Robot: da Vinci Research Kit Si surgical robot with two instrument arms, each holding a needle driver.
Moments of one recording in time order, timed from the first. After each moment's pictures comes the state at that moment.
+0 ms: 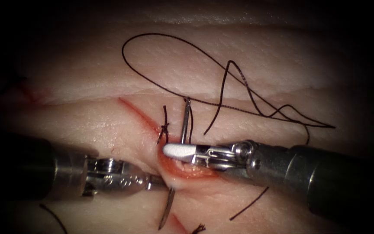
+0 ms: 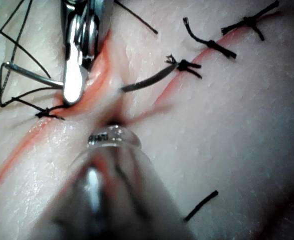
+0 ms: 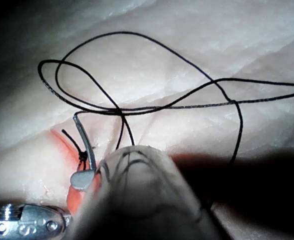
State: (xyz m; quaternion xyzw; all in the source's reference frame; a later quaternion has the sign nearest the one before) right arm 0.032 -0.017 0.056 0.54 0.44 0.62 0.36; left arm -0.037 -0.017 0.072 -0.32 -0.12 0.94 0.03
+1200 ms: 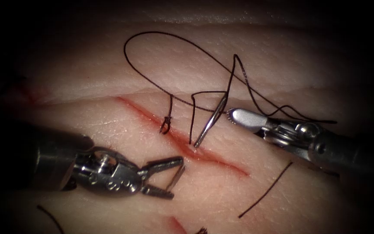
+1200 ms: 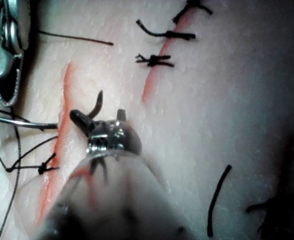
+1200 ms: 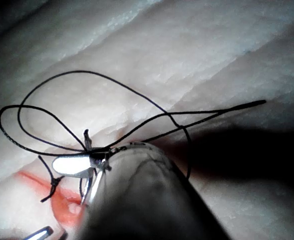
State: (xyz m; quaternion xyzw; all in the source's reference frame) right arm 0.022 -0.011 0.056 0.41 0.55 0.64 0.34; left arm -0.039 -0.017 0.066 -0.46 0.03 0.88 -0.13
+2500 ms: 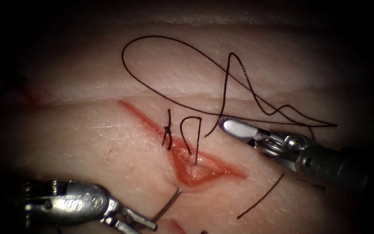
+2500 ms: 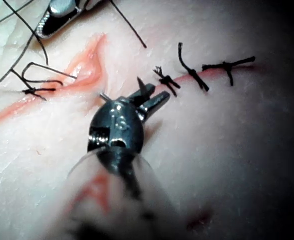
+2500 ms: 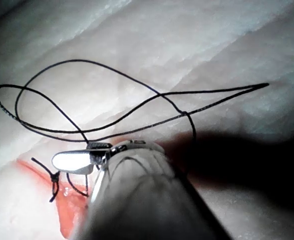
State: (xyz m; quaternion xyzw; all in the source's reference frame) right arm 0.023 -0.013 0.057 0.41 0.56 0.63 0.35; left arm -0.037 -0.018 0.058 -0.55 -0.39 0.74 0.05
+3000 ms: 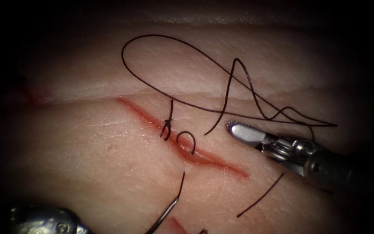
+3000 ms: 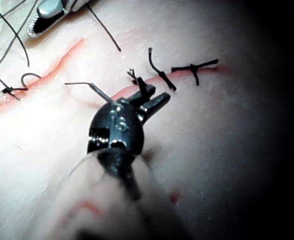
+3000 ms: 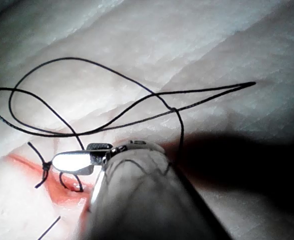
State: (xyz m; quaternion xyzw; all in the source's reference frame) right arm 0.021 -0.014 0.056 0.42 0.55 0.61 0.39; left arm -0.034 -0.019 0.051 -0.58 -0.33 0.75 0.06
